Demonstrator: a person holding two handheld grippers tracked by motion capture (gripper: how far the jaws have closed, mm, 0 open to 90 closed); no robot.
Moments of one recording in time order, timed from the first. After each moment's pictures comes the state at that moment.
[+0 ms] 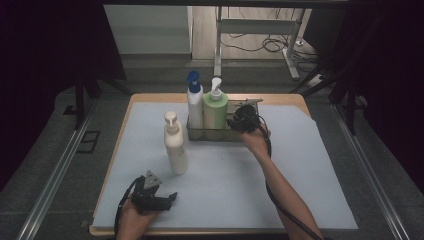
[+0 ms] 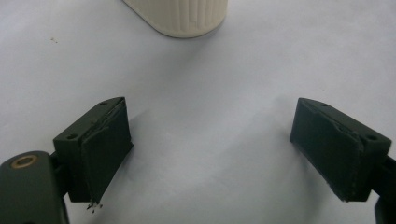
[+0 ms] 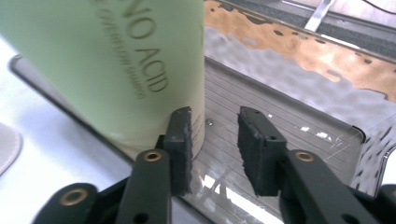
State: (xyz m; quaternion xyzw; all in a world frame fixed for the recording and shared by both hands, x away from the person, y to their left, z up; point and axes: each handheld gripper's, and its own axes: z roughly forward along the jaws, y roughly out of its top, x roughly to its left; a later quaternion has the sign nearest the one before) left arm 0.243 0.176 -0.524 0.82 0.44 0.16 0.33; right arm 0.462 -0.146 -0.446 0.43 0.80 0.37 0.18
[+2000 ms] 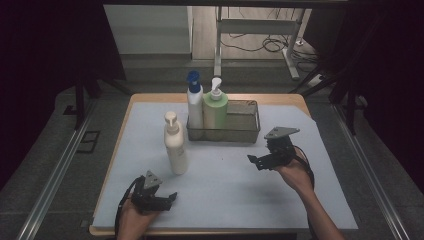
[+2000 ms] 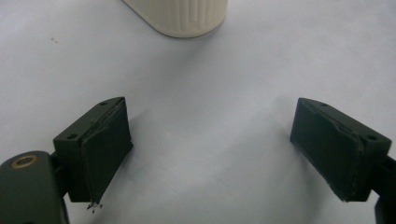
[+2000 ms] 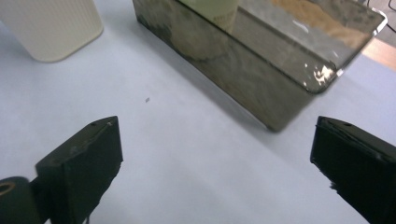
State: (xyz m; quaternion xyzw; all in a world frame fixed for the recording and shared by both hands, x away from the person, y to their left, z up) left arm 0.243 0.175 -0.524 0.82 0.44 0.15 0.33; right arm 0.346 -0.230 -0.429 0.34 0.85 0.36 0.18
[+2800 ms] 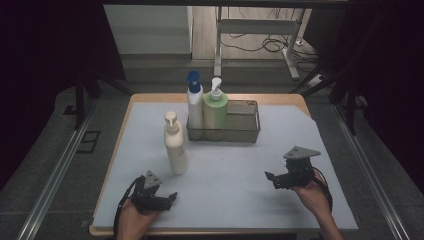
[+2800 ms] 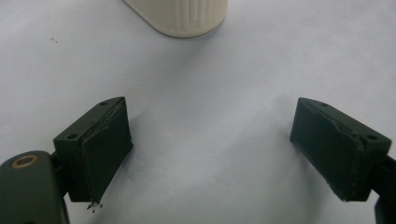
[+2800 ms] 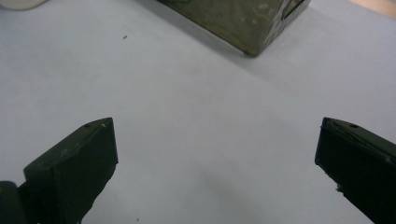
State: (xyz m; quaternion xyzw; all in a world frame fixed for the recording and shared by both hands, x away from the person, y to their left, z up) left arm 0.244 0.175 -0.524 0.82 0.44 0.15 0.33; right arm 0.302 -0.278 -0.461 0.38 0.83 0.35 0.20
